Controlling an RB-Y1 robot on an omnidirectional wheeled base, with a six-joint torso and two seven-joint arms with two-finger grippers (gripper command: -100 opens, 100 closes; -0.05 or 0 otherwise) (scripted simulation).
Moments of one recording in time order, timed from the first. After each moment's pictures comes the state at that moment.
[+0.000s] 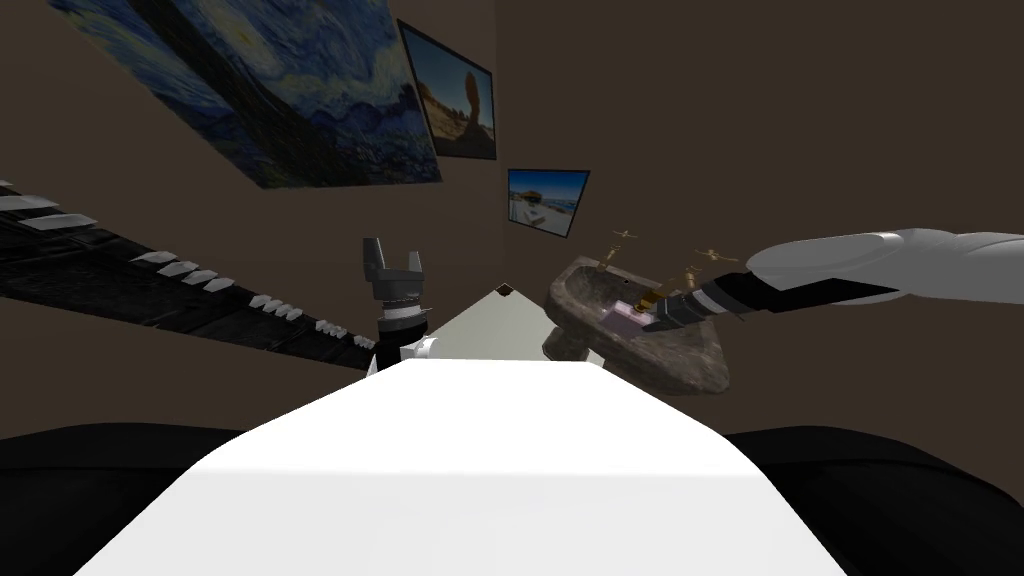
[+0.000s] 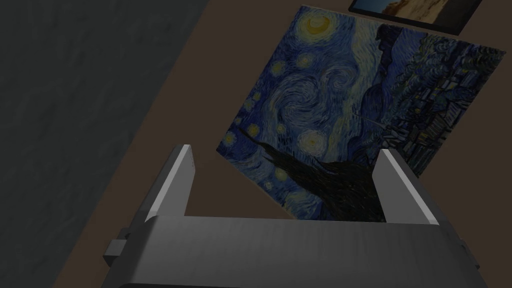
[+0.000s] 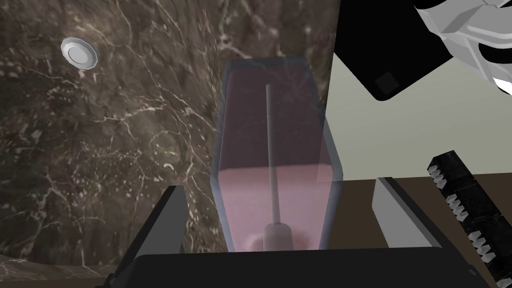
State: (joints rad) left arm 0.47 -0.02 -0.01 -2.30 -0.03 -0.52 0.10; right arm 0.60 -2.18 0.13 -1.50 0.49 -0.91 -0.17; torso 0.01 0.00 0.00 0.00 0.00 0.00
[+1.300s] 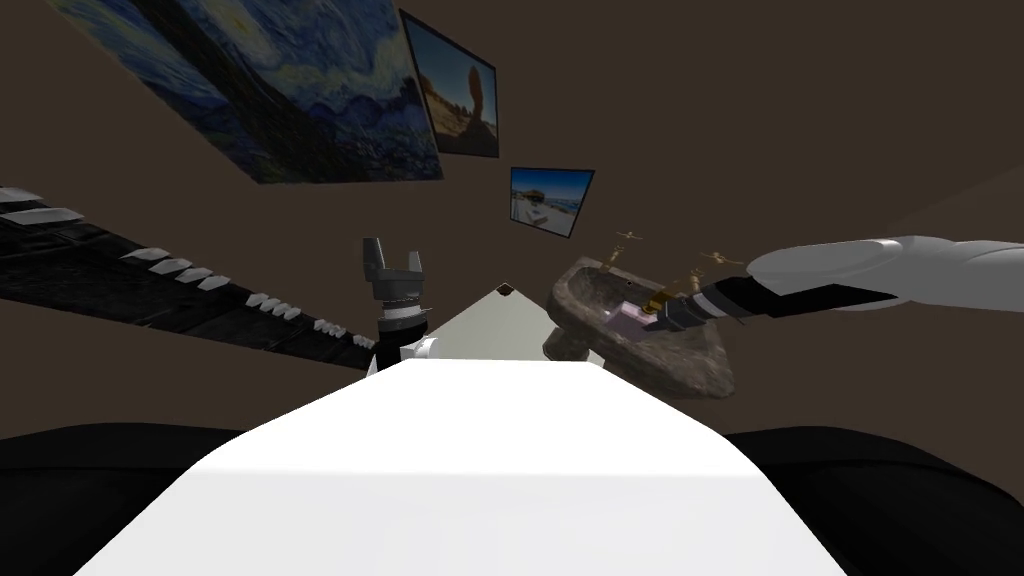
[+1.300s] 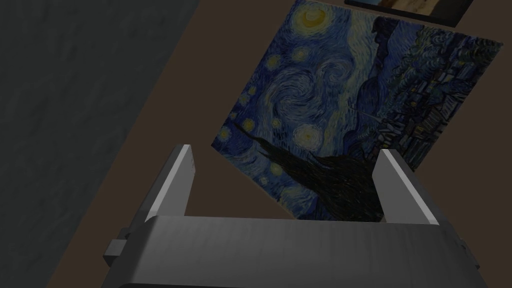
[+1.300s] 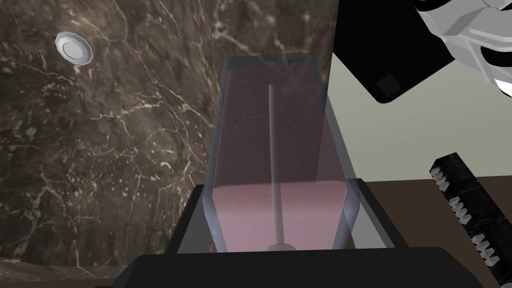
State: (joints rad) left arm 0.47 -0.02 -0.01 -2.30 -0.03 -0.52 0.10; right arm 0.59 -2.16 0.15 -1.51 0.50 -0.90 -0.15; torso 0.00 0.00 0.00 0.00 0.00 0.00
